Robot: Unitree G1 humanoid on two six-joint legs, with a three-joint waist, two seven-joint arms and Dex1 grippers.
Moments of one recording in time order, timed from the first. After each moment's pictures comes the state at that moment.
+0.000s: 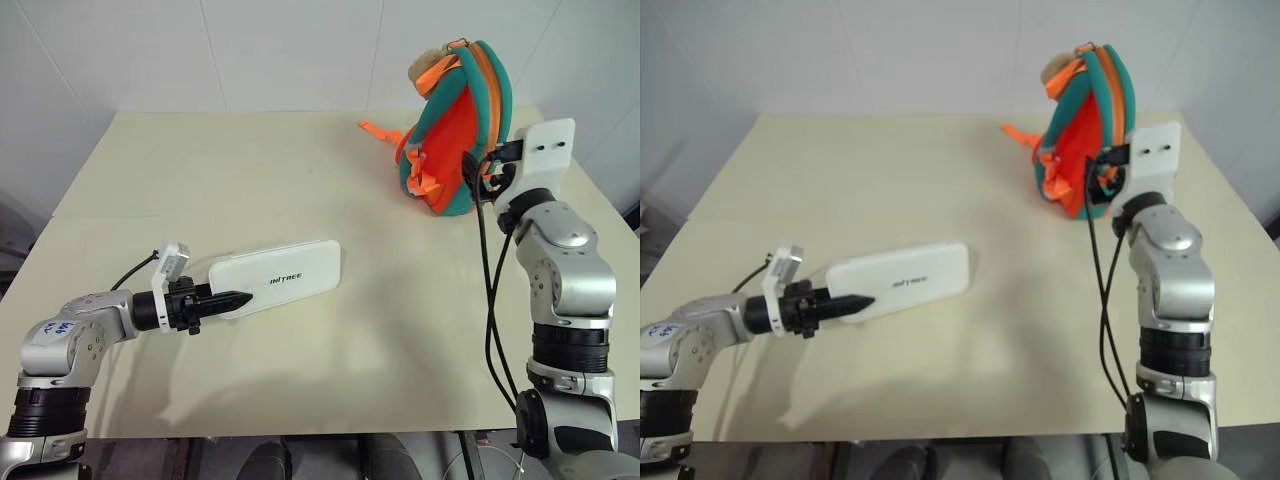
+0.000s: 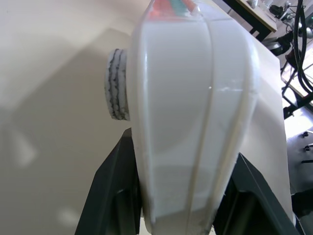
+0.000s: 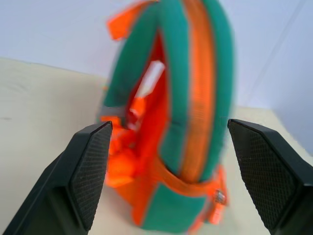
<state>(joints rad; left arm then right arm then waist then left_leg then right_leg) -0.32 0.74 0.19 -0.06 -0.64 0.83 -1.03 -0.69 -0.46 -0.24 -0.05 0.15 0.57 0.17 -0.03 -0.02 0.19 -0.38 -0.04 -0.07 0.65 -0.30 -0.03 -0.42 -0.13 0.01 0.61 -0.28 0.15</state>
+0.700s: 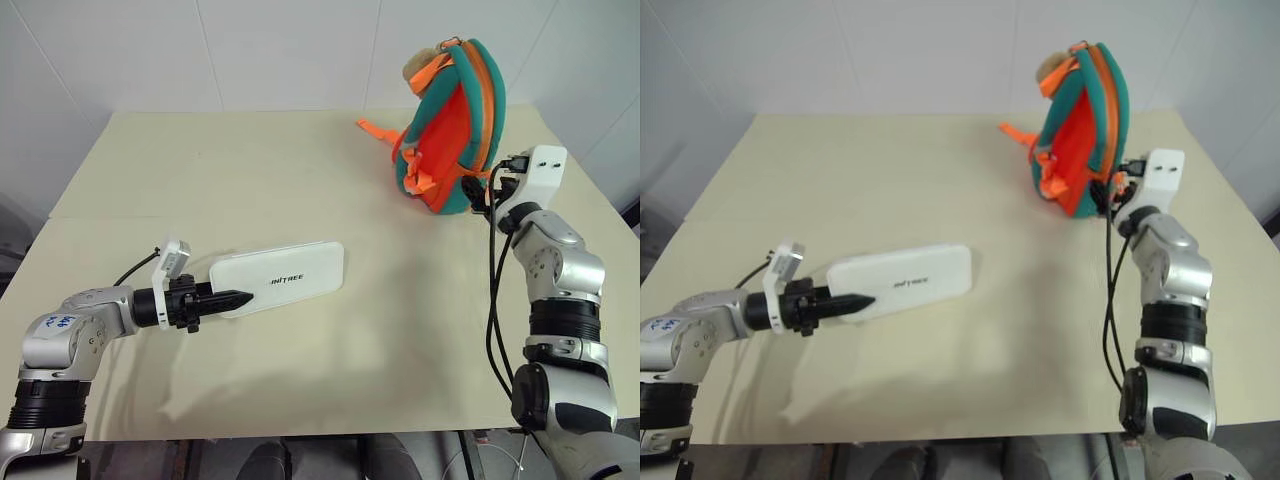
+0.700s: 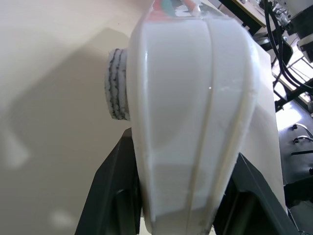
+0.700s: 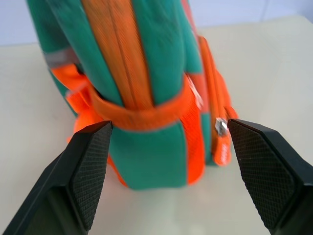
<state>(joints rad) -0.34 0.76 0.18 -0.02 -0.64 0.82 -1.07 -0.86 -0.46 -0.32 0.44 0.26 0.45 0.27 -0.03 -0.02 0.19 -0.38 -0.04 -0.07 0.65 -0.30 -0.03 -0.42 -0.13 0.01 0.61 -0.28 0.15</state>
